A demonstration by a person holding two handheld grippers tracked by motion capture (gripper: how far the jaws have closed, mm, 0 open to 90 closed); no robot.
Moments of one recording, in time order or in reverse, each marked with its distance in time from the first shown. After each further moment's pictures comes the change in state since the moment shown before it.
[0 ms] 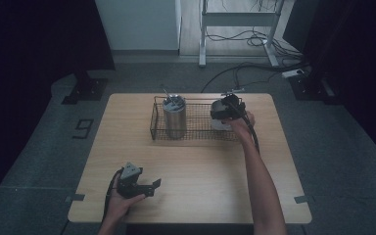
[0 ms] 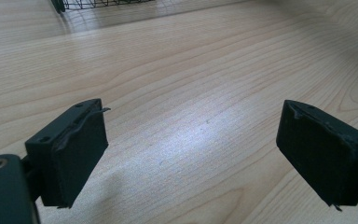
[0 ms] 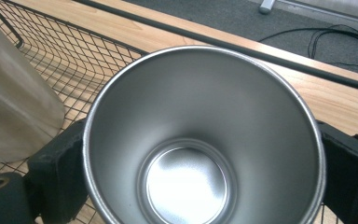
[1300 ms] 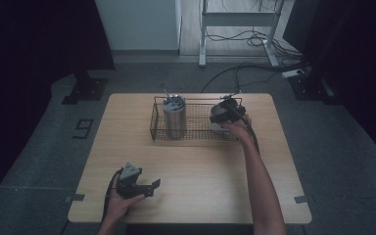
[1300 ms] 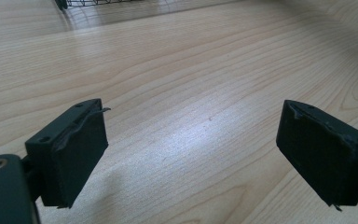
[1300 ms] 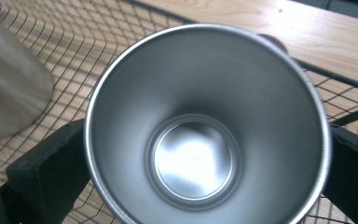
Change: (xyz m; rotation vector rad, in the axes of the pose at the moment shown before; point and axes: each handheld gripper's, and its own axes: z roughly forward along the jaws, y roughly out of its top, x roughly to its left) left arm 0.002 -0.002 0.000 0.003 0.002 -0.004; right arm -0.001 -0.009 0.012 0.112 0.004 0.041
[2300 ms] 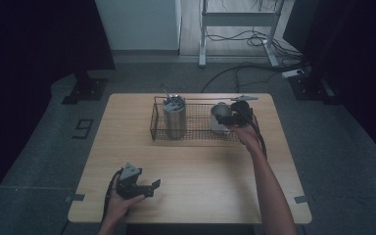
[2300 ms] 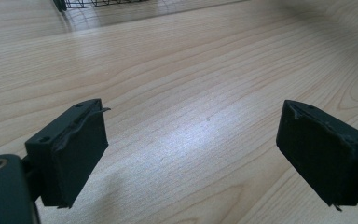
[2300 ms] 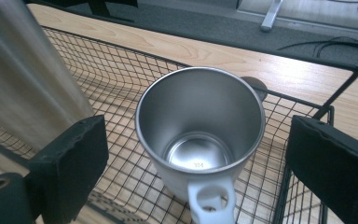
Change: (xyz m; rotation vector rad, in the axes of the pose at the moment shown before) left arm -0.002 0.000 -0.001 -0.003 0.000 0.004; right arm 0.000 -0.022 -0.057 -0.230 0.038 0.023
